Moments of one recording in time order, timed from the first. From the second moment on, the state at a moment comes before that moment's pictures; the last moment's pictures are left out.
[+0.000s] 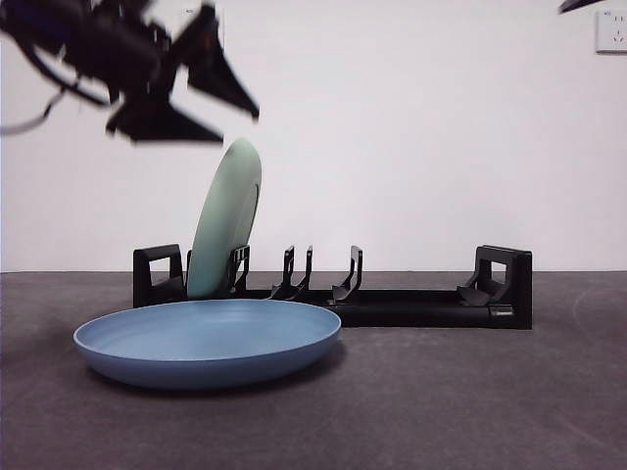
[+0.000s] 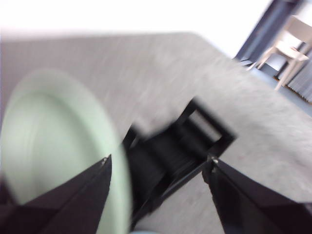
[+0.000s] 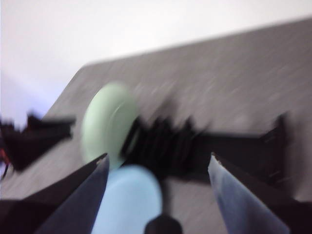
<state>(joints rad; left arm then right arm) -0.33 1.45 1.03 0.07 0.47 -0.16 0.18 1.03 1.06 -0.44 -0.42 0.28</state>
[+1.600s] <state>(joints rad) -0.85 0.85 1.07 -0.44 -0.31 0.52 0.51 1.85 1.06 -0.22 -0.47 0.32</state>
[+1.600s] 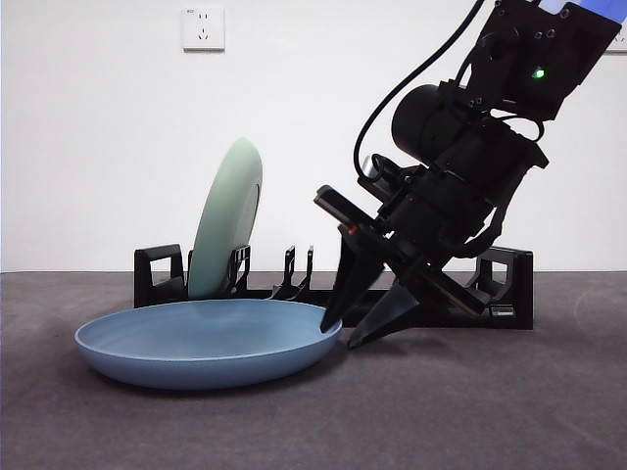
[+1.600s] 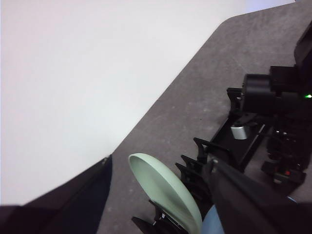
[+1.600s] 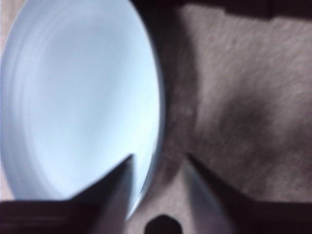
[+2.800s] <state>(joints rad) -1.08 1.16 1.07 -0.69 -0.16 0.52 0.49 1.53 1.06 -0.60 -0.36 0.32</state>
